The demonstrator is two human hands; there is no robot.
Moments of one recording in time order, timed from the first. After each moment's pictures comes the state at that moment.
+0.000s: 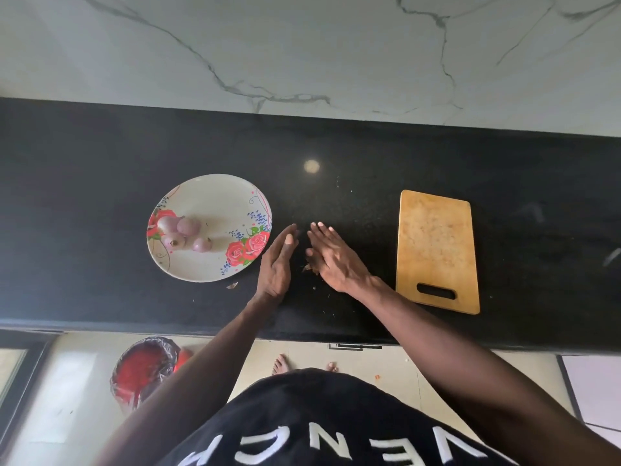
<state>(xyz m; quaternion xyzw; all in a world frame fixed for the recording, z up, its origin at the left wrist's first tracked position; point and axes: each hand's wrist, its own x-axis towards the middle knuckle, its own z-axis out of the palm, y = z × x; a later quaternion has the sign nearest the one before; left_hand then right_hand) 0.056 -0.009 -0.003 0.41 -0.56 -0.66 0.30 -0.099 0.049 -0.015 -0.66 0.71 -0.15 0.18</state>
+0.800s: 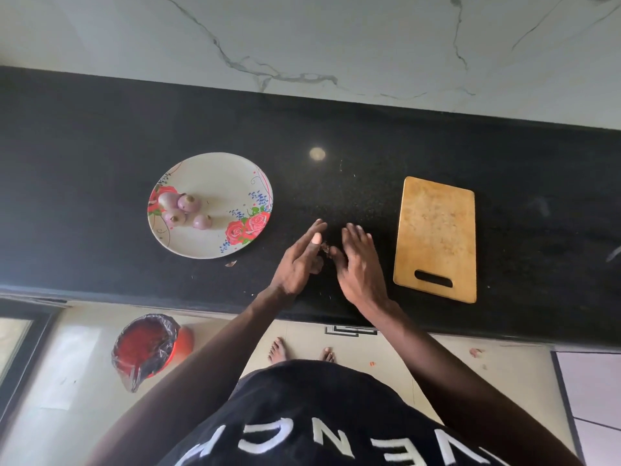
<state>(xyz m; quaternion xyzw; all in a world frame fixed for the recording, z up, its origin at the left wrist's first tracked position) 0.046 0.028 0.005 0.35 -0.63 -0.65 0.23 -0.087 0.116 -0.019 -0.55 0.80 -0.25 0.06</state>
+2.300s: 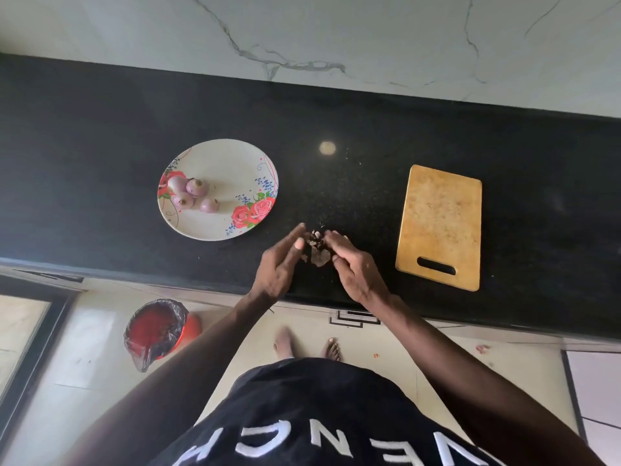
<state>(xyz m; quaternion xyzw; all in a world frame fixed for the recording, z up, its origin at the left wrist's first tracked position) 0.093 0.047 -0.001 0.39 -0.68 -0.58 0.25 -0.081 0.136 -0.007 -0.57 0.69 -0.36 0.28</state>
